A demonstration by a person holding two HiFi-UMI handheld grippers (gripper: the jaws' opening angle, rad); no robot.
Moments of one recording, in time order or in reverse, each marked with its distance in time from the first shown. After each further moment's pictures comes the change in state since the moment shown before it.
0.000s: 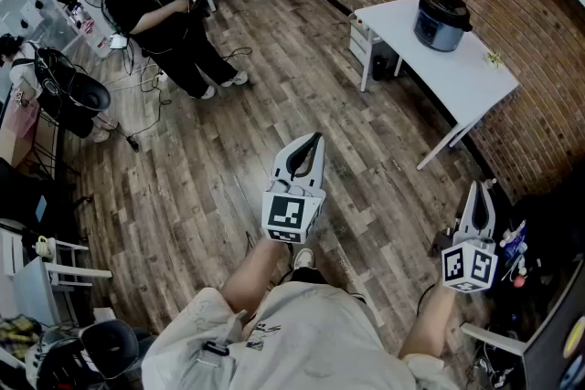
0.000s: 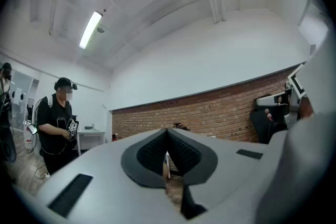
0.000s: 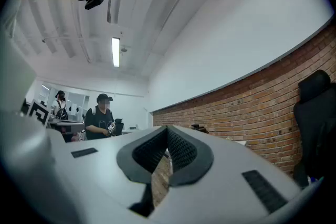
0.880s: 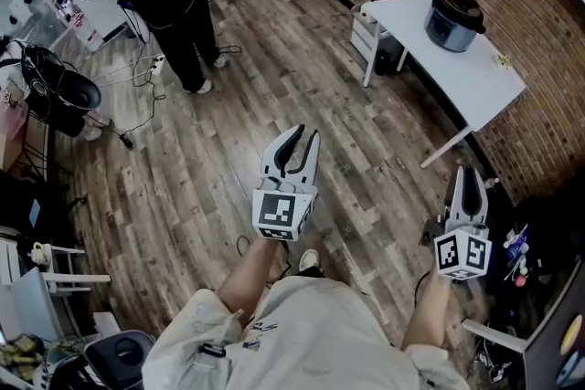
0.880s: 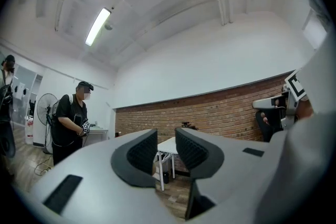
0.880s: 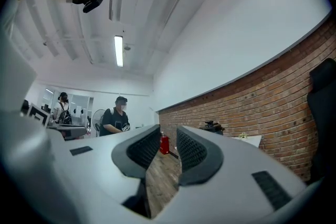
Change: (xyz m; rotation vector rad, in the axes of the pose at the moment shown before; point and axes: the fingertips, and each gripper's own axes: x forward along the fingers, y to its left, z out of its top) left arm 0.005 0.098 -0.021 -0.042 0.002 0.021; right arm 0.071 0.093 -0.023 0.025 0.006 0.058
